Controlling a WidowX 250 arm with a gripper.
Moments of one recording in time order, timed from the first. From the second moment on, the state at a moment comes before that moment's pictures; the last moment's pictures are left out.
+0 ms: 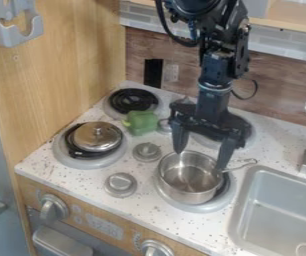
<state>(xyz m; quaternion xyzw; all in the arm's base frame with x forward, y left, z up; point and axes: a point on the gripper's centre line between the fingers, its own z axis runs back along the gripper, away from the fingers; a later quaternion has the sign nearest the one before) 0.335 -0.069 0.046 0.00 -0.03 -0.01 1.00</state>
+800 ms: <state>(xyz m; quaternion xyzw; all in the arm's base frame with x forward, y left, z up) 0.377 0.067 0.040 0.01 0.00 0.18 0.98</state>
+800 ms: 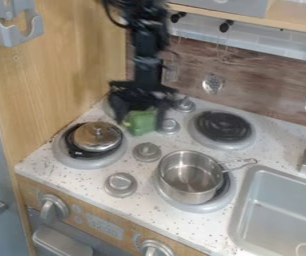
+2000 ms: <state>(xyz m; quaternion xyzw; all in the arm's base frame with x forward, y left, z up) 0.412 0.161 -0.014 0.02 -0.01 0.21 0.98</state>
